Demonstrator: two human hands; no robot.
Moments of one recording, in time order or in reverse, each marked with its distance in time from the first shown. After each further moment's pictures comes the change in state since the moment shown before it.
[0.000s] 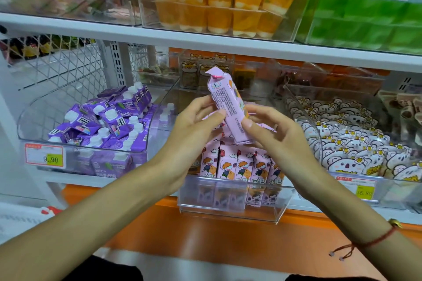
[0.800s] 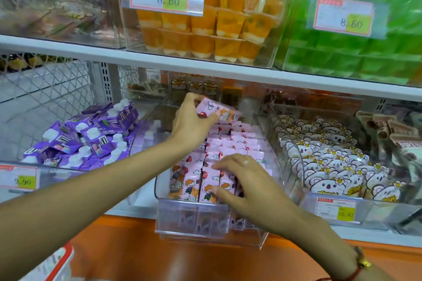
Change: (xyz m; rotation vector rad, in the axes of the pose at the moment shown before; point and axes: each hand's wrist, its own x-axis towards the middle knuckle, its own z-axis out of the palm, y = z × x) left_hand 0.084 -0.008 0.015 0.536 0.232 0.206; right_hand -0.007 0.030 -0.006 -0.930 -0.297 -0.139
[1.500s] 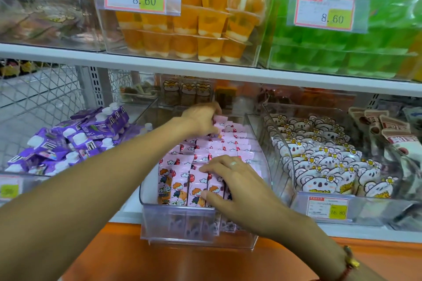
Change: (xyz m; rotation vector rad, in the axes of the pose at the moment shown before) left_hand 0.067 -0.015 0.039 0.790 -0.513 0.214; right_hand -0.002 0.000 -0.003 -0.015 -0.052 -0.016
